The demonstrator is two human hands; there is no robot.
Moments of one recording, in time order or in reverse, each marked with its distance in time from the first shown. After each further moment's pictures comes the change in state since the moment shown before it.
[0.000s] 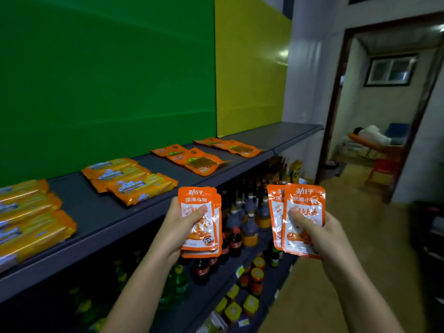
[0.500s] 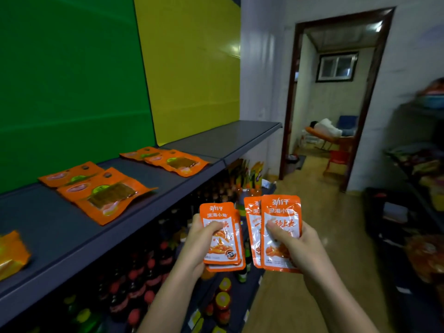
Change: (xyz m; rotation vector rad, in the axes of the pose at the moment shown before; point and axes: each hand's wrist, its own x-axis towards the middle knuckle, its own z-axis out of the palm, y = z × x) left_hand 0.166 -0.057 0.202 -0.014 -0.206 -0.196; right_hand 0.176 0.037 -0.071 -0.030 0.067 0.045
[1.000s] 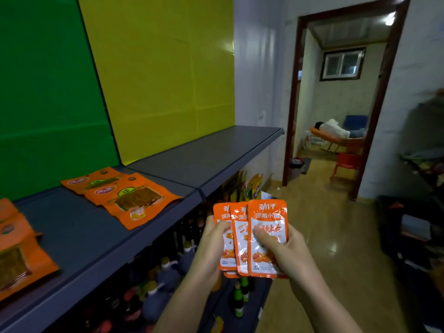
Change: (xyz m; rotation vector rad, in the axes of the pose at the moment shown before) left_hand 0.173 0.024 0.109 -0.111 -0.052 0.015; right_hand 0.212 0.015 -0.018 -0.005 -0.059 0.019
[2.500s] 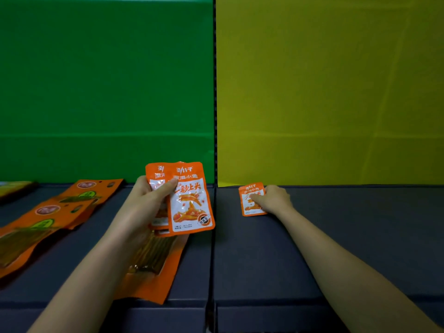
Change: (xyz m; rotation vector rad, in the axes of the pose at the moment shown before) left_hand 0.170 0.126 -0.092 0.191 1.186 0.300; right_hand 0.430 -0.030 0.290 -0.832 -0.816 -0.466
